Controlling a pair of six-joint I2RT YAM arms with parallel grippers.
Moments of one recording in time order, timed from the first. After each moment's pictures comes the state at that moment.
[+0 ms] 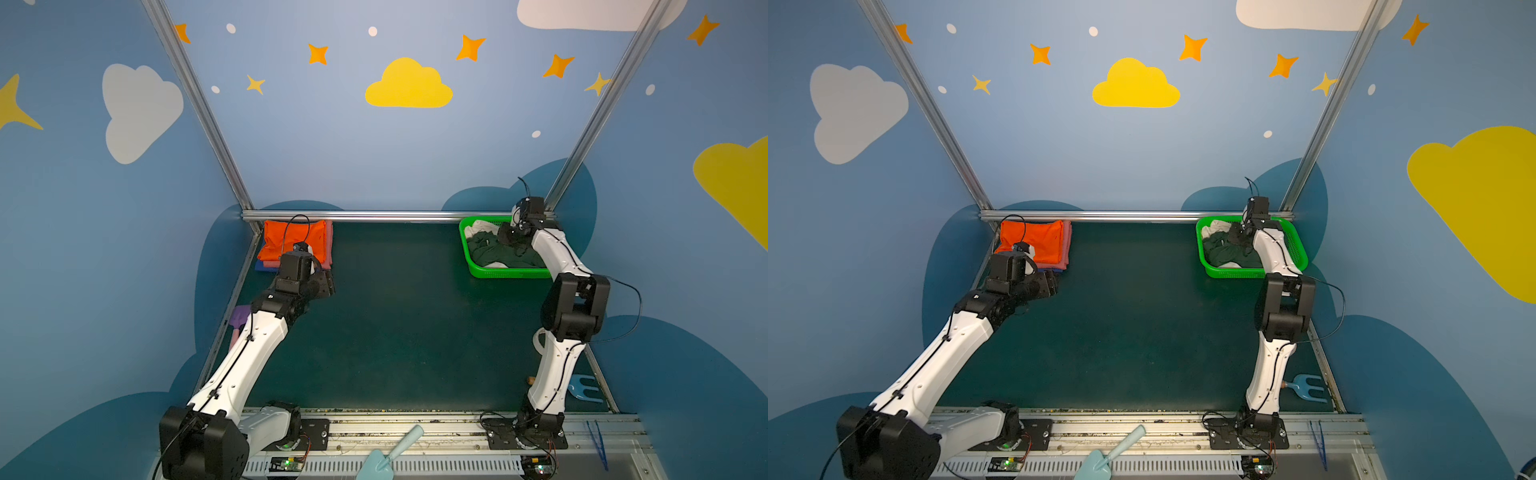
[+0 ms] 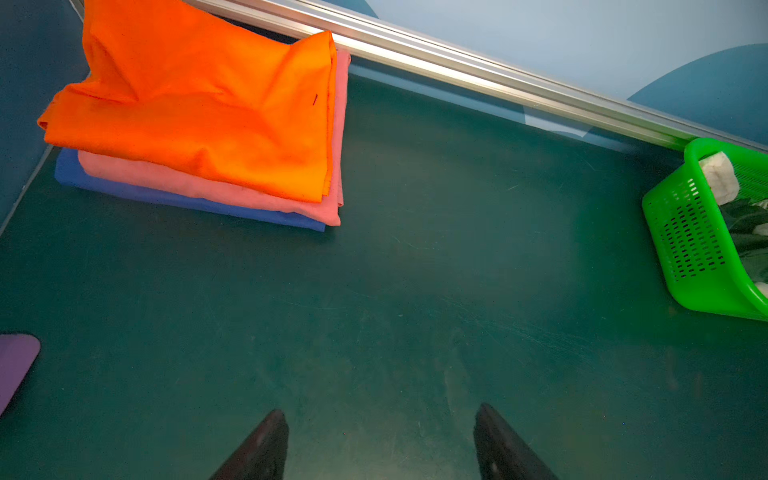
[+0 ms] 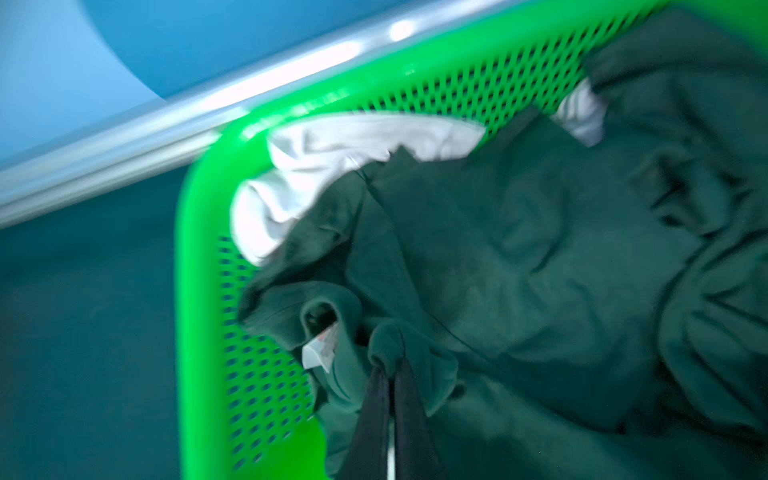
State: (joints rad) left arm -0.18 1.17 0.98 -0.52 -0.04 -0.36; right arm -0.03 2.06 1.85 -0.62 -0.09 0.21
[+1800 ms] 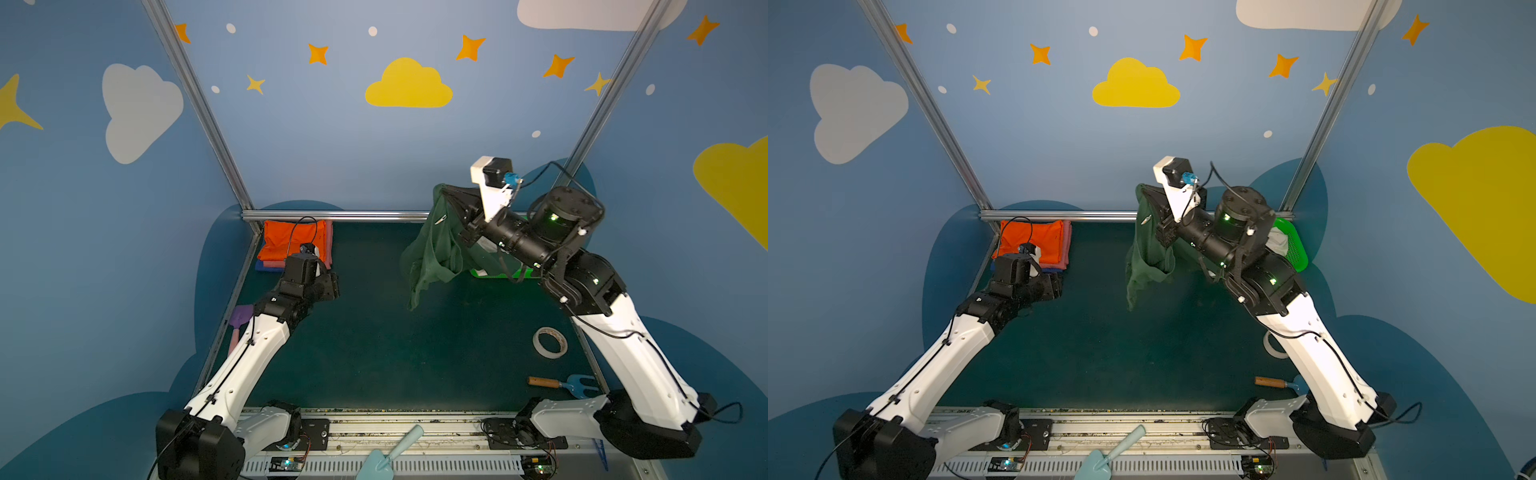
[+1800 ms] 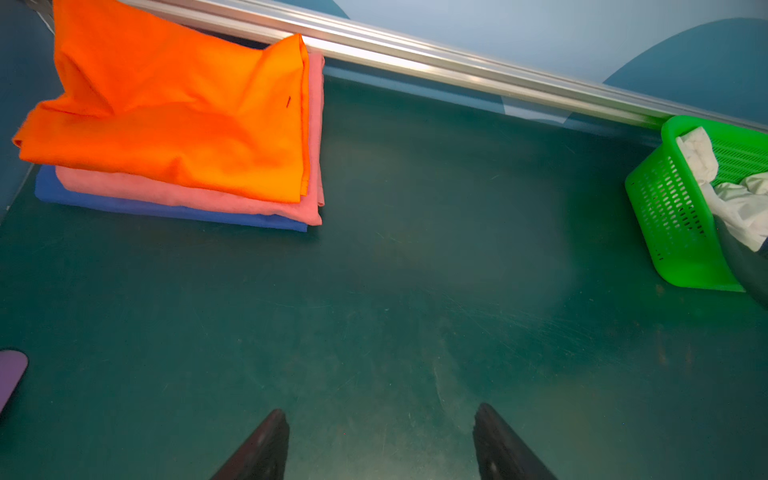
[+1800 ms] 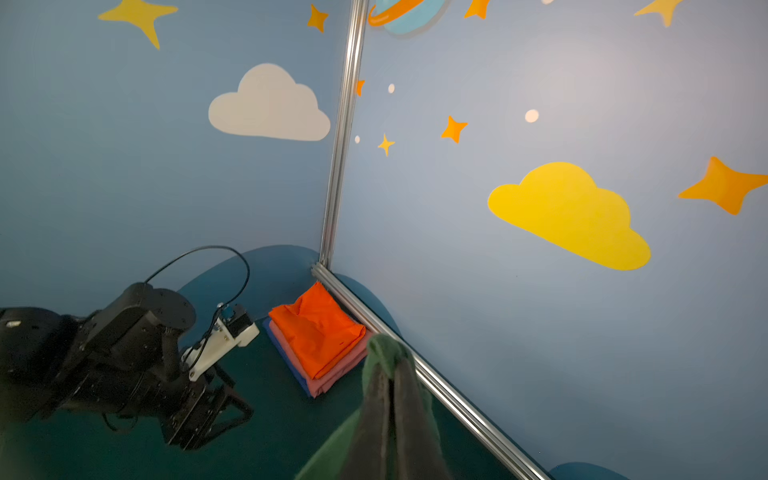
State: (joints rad) left arm -0.24 1.14 0.98 -0.52 -0.06 -0.34; right arm 0.79 1.34 1.86 -0.45 -0.08 -0.23
